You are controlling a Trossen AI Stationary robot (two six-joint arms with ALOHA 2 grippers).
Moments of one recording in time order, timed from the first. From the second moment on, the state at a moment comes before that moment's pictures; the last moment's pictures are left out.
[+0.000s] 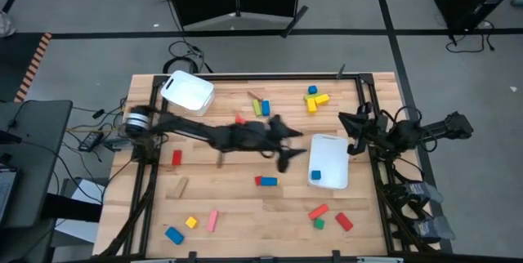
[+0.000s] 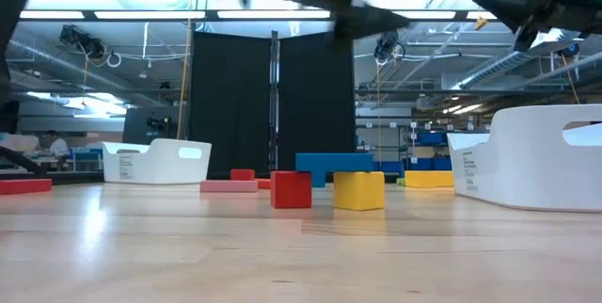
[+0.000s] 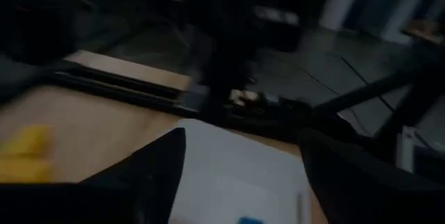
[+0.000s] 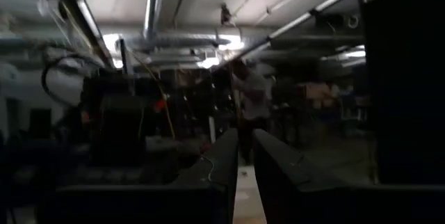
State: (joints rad) left arm -0.07 1.82 1.21 0.50 -0.15 -0.24; right arm 0.21 0.19 0.02 0.61 0.57 -0.13
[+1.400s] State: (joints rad) left arm -0.18 0.73 0.20 0.78 -0.46 -0.29; right arm -0.29 1.94 1.47 -0.55 0.24 0.58
